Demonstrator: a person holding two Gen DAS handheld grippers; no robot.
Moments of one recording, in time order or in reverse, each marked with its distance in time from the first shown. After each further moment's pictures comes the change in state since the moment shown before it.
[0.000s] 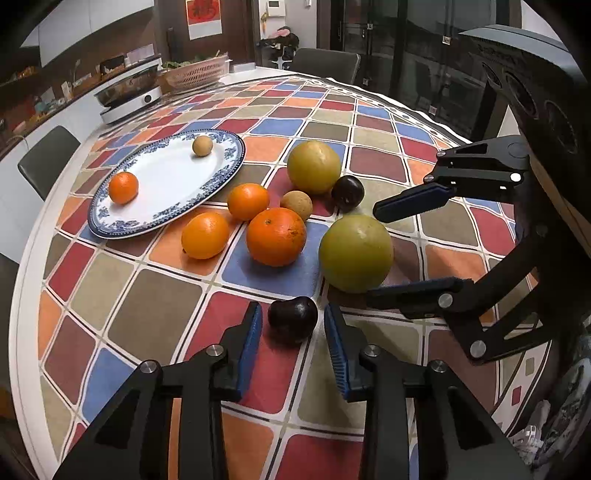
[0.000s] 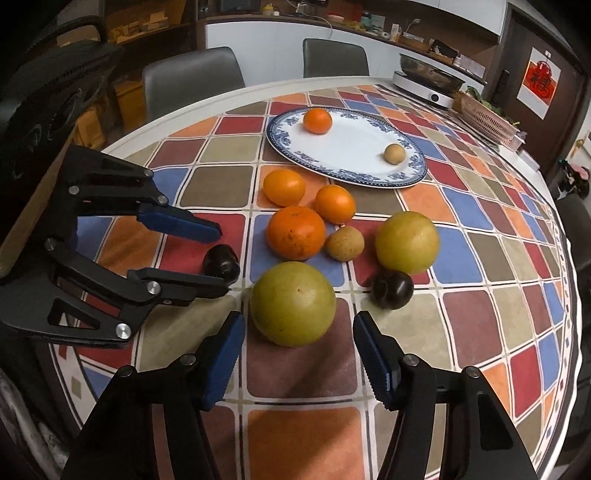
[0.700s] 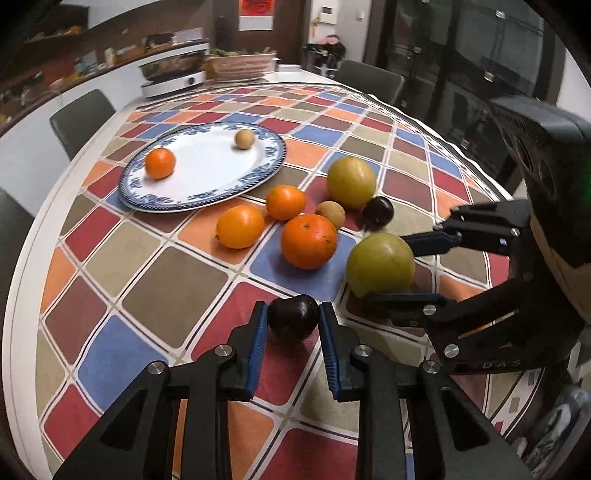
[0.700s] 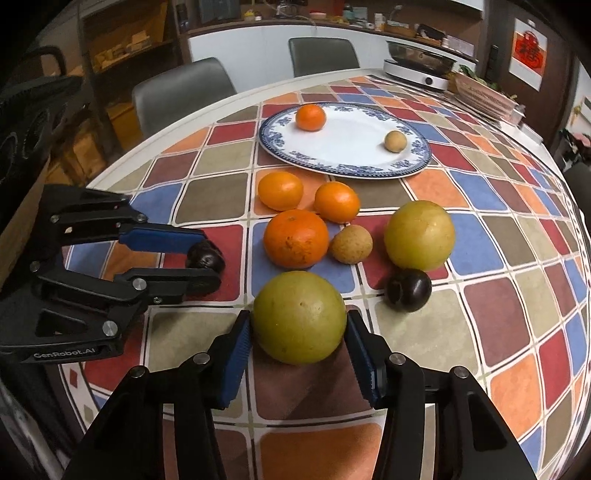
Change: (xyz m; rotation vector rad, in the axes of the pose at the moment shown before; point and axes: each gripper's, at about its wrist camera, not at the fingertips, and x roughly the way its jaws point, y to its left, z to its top) left arm -0.013 0.014 -0.004 -0.195 -0.028 0.054; right arm 0.014 -0.009 0.003 0.119 -0.015 0.059
